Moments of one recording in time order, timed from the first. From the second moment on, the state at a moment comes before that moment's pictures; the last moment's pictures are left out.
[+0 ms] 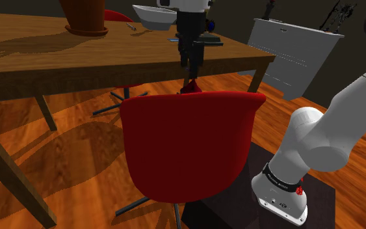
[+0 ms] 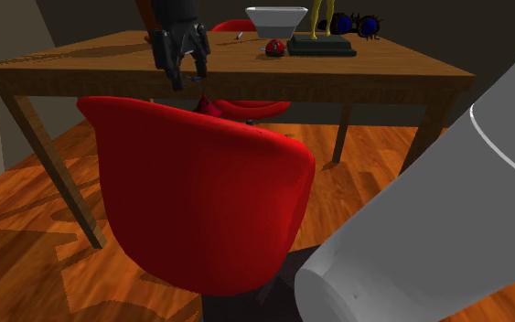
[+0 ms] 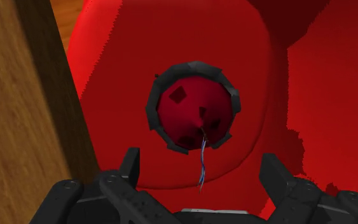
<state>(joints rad) 0.34 -0.31 0.12 -1.93 -0.01 1.54 -0.53</state>
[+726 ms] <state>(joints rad) 0.34 -0.30 0.12 -1.93 -0.01 1.54 -0.53</state>
